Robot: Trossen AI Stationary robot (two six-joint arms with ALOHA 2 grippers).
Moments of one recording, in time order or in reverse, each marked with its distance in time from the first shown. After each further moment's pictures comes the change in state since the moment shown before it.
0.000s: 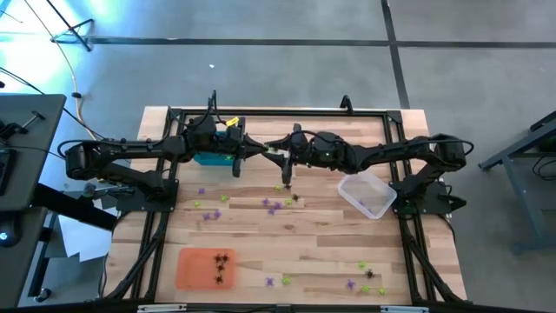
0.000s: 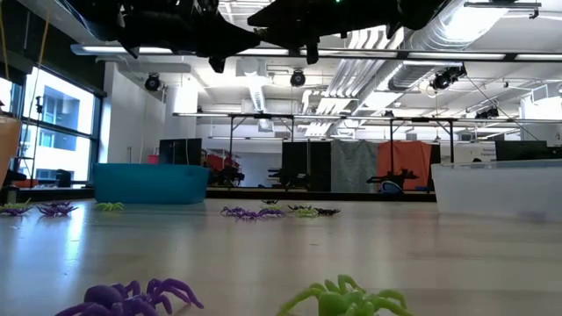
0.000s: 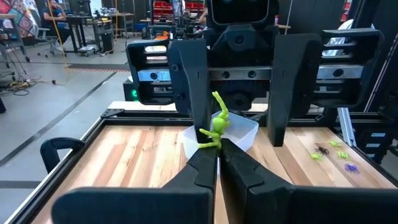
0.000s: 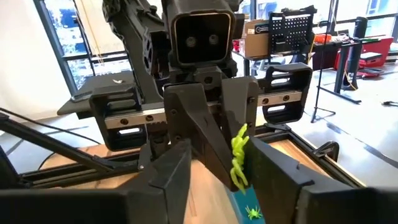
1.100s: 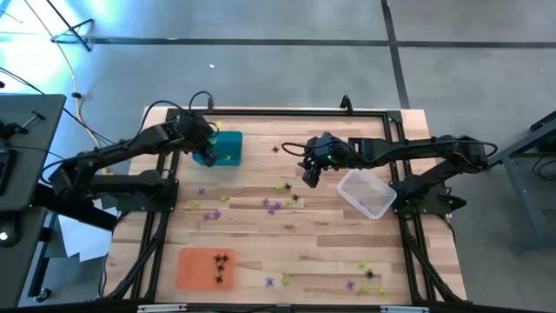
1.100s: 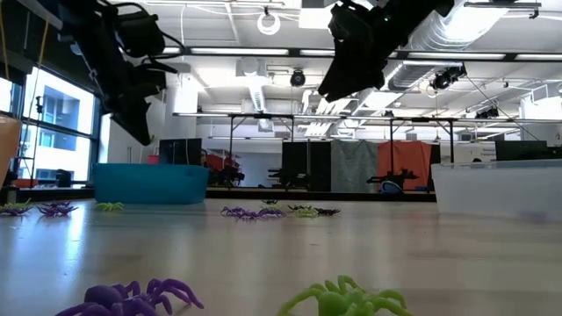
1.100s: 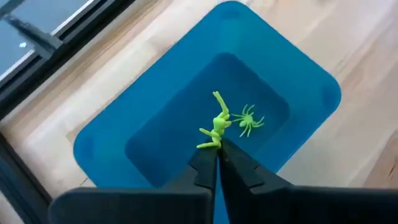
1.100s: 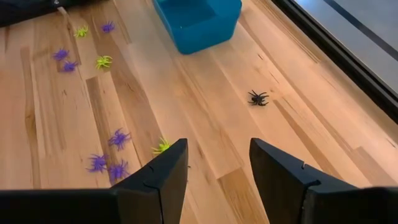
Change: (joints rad) left arm 0.284 -0.228 0.000 -1.162 -0.498 -0.114; right arm 0.000 -0.196 -0.001 -0.888 0.121 0.158
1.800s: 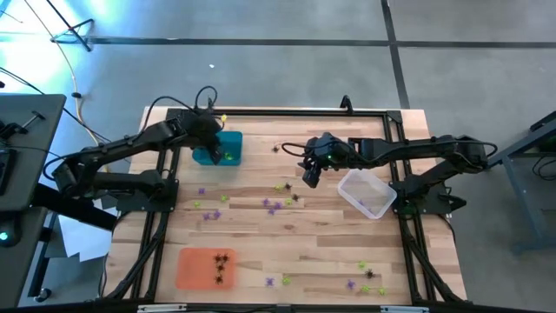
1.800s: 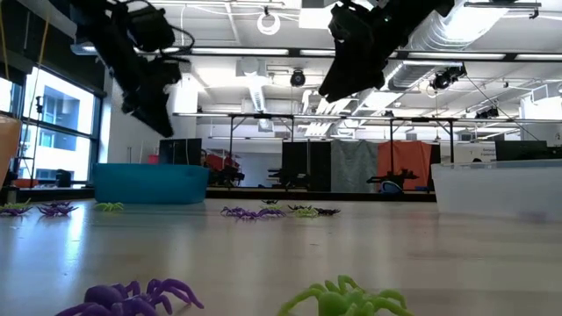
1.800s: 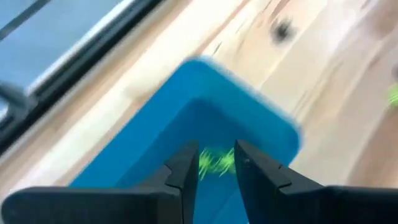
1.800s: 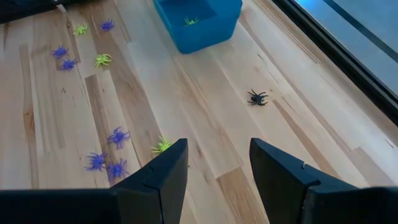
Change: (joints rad) left arm 0.000 0.061 0.051 0.122 0.086 0.064; right arm 0.000 0.000 0.000 -0.007 0.000 -0.005
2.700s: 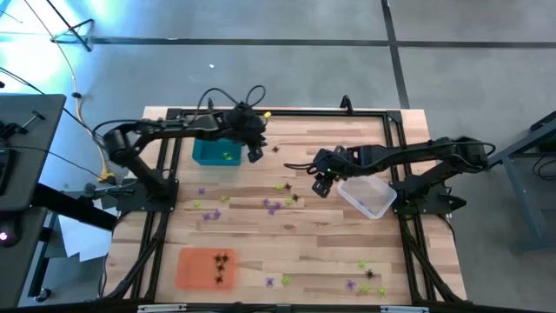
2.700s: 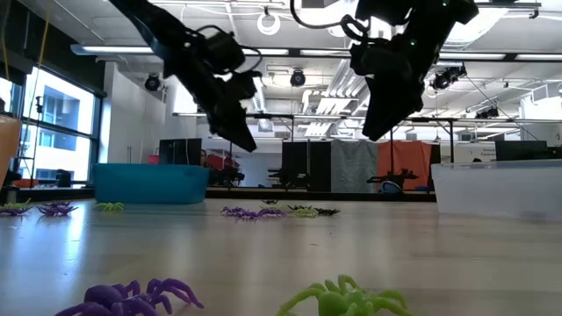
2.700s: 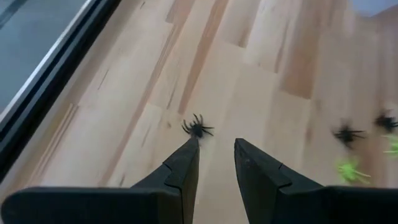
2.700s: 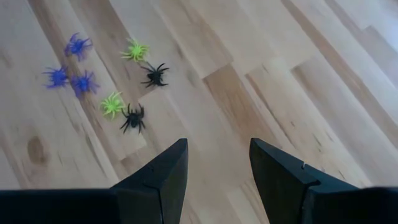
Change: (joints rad) left arm -0.125 0.576 0.297 0.344 0.178 0.153; right arm 0.043 0.001 -0.082 -0.234 -0.010 0.191
